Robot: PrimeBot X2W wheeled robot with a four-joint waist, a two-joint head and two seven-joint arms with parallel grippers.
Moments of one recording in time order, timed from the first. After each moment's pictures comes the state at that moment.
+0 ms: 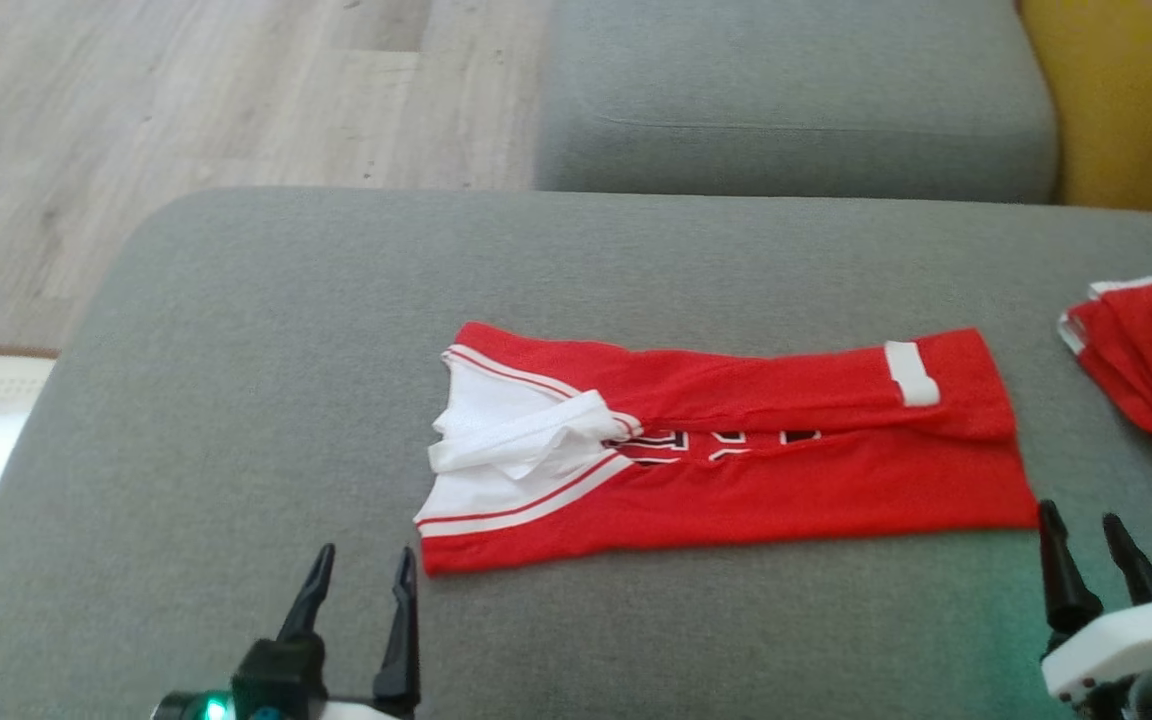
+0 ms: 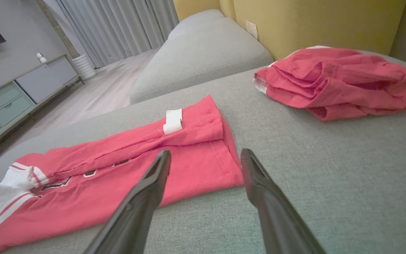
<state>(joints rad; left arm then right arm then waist) 0.16 0.25 -0.50 0.02 -0.29 0.35 -0.25 0.01 -0.27 0.02 0.46 0.55 0.13 -0.11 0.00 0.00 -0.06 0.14</state>
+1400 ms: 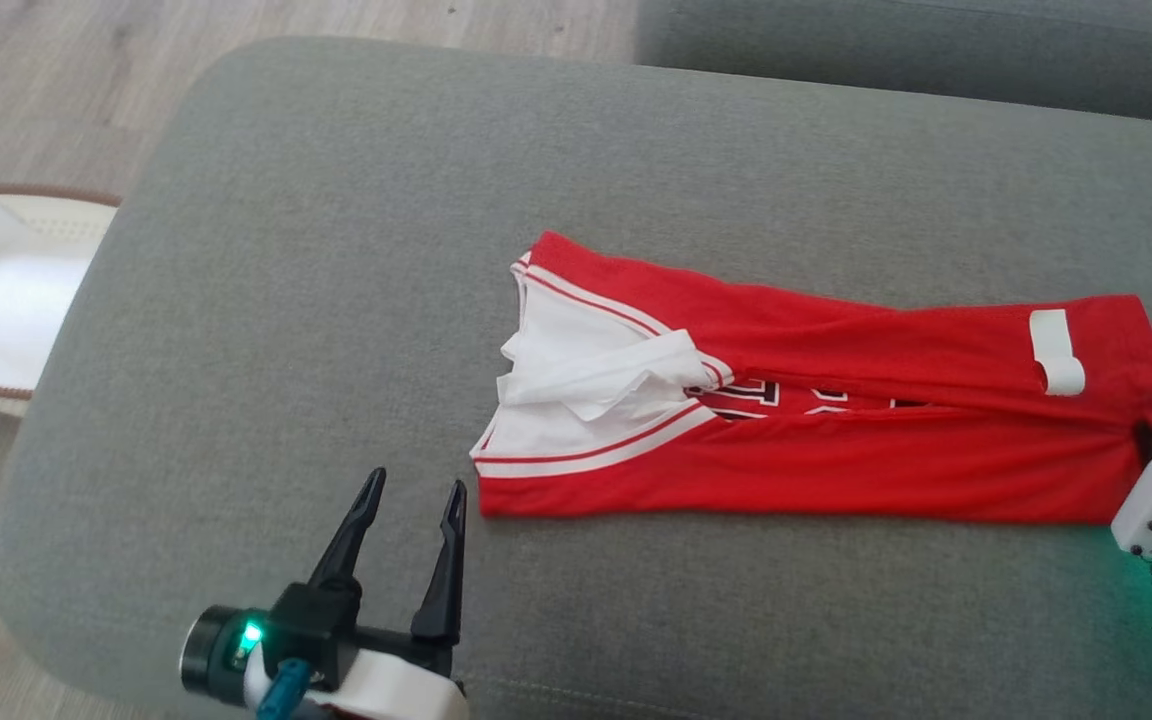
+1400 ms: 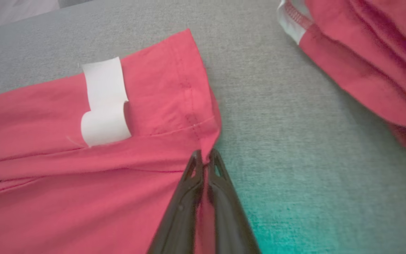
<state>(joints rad) 0.10 0.11 -0.41 0.02 -0.13 0.15 -0.25 -0.42 -0.37 -0.06 0.93 0.37 0.13 0.15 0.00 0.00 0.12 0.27</state>
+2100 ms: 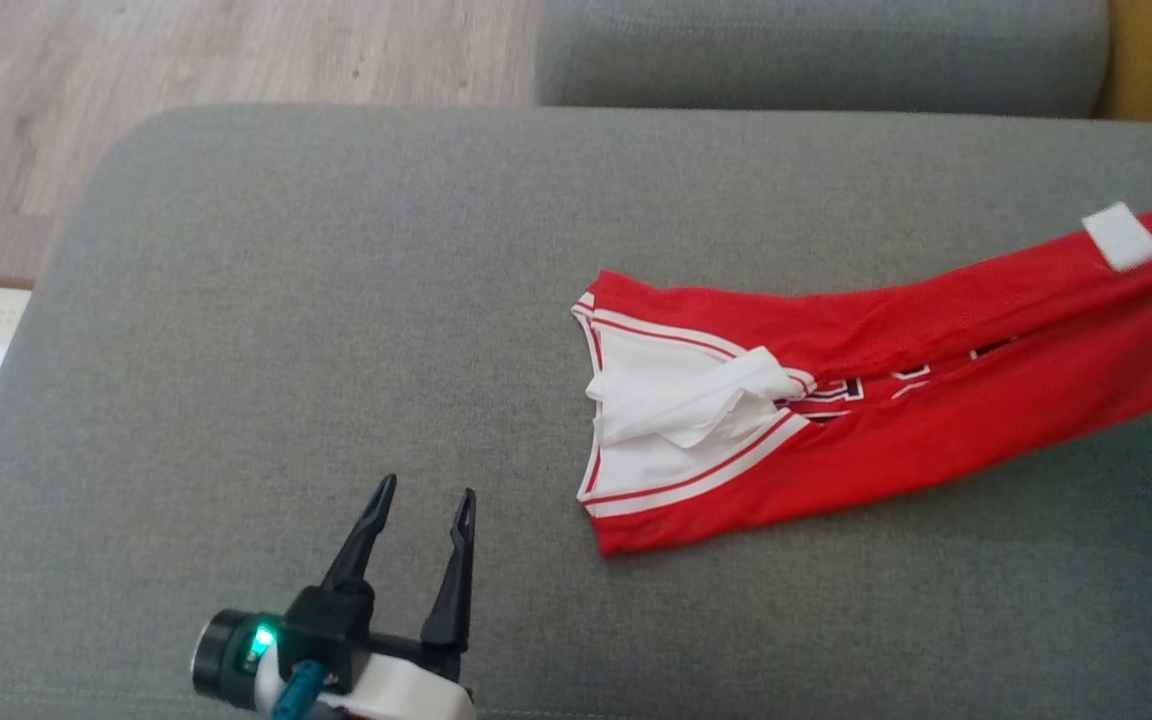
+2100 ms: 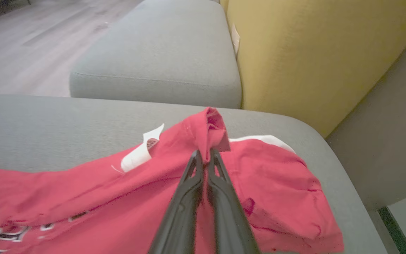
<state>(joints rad) 0.10 0.09 -0.40 0.05 -0.10 0.12 -0.25 -0.44 -0.56 0.04 0.54 0.40 0.13 0.29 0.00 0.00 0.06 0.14</state>
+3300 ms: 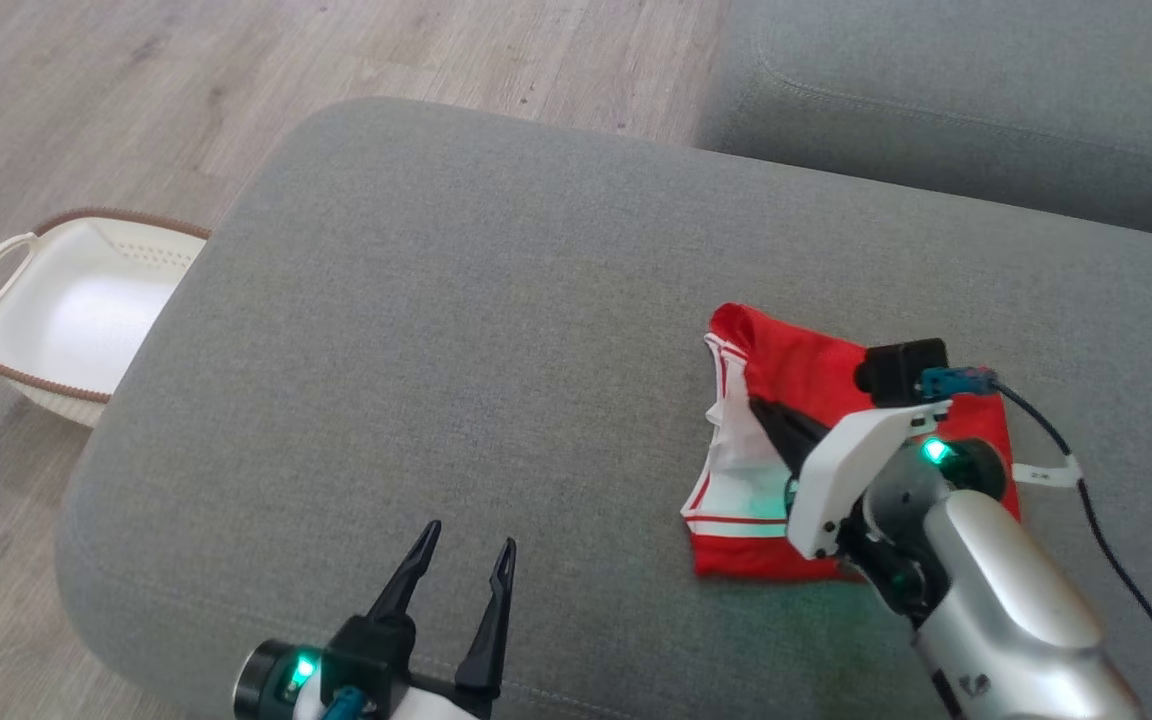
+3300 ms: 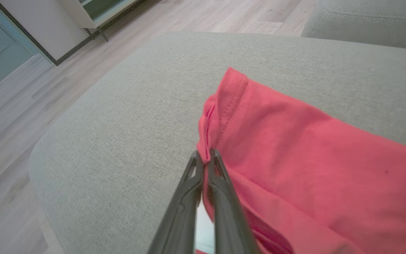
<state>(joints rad) 0.13 0.08 -0.44 0.11 -0.09 0.08 -0.25 -0.38 -0.13 0.38 0.53 0.50 0.13 0.32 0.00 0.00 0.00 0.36</state>
